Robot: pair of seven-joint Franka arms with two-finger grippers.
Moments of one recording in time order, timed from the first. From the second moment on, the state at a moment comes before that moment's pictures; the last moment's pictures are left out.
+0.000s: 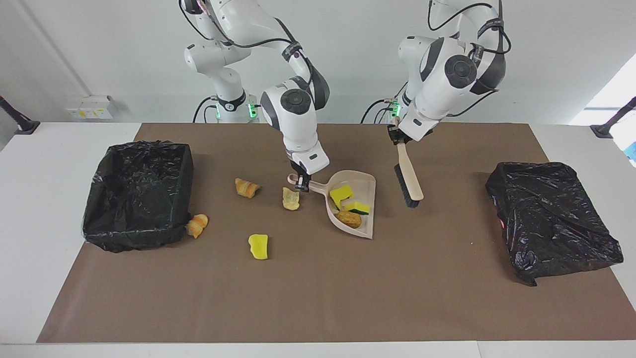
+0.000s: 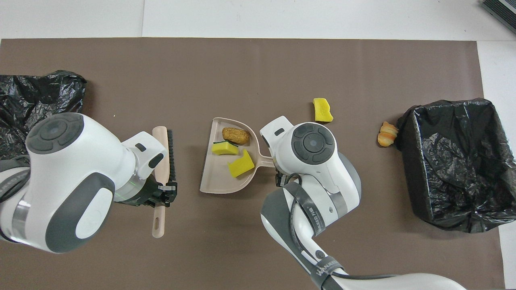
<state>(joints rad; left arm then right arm) -0.40 -0.11 0.02 -2.03 -0.18 1.65 -0.34 0.53 0.25 -0.01 -1.90 0.05 2.16 -0.90</state>
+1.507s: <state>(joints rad) -0.83 -0.03 -0.02 -2.17 -0.20 2.03 -0.75 -0.10 0.15 -0.03 -1.65 0.05 1.80 -1.56</state>
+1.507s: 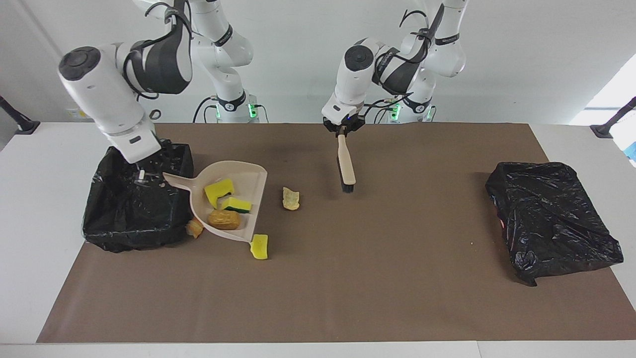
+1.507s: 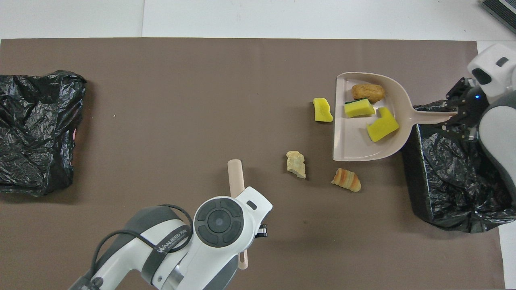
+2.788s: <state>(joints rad) -0.92 0.07 -0.01 -2.22 -0.21 2.17 -0.83 -0.37 0.07 -0.05 -1.73 -0.54 1.79 -1.76</state>
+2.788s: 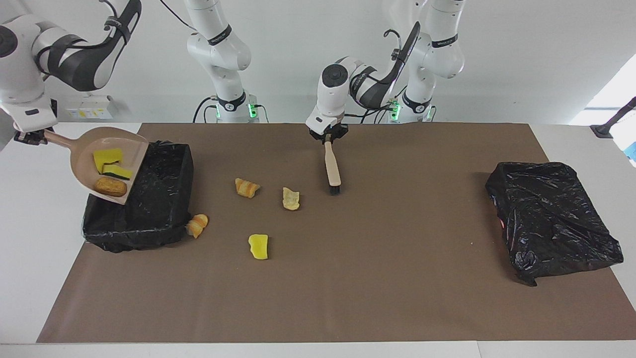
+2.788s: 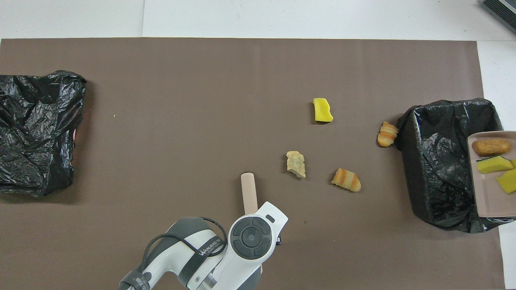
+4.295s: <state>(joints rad) -0.23 -0.04 0.02 -2.12 -0.11 1.93 -0.20 -0.19 -0.04 -0.04 -1.71 -0.84 1.64 -1.53</state>
